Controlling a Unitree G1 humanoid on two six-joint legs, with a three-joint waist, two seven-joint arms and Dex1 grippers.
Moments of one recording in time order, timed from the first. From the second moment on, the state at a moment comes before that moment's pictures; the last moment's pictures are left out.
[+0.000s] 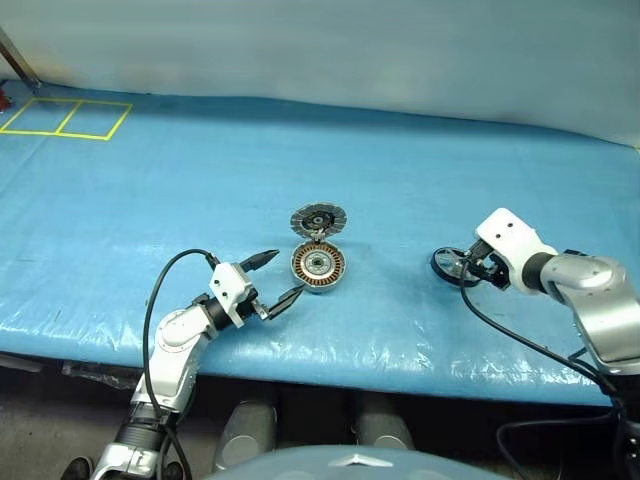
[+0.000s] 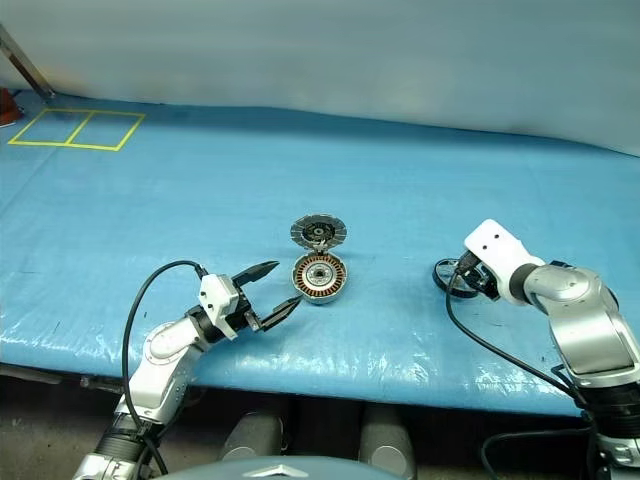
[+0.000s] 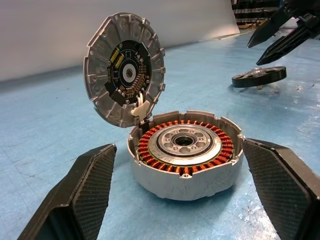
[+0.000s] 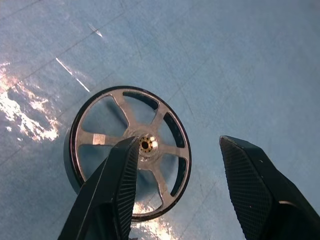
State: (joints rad) left arm -0.03 0.31 -0.12 0.08 -0.25 -0.20 -0.79; right arm -0.14 -0.93 -0.03 -0.29 0.06 0.79 0.68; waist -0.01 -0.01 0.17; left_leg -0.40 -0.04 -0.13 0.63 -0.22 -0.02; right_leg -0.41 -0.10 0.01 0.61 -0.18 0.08
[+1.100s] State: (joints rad) left arm -0.02 0.31 -0.13 0.10 -0.21 -0.21 -0.78; right arm -0.06 -0.82 -0.05 -0.33 0.09 0.86 0.63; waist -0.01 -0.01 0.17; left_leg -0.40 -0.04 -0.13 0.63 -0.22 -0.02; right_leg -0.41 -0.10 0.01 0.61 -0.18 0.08
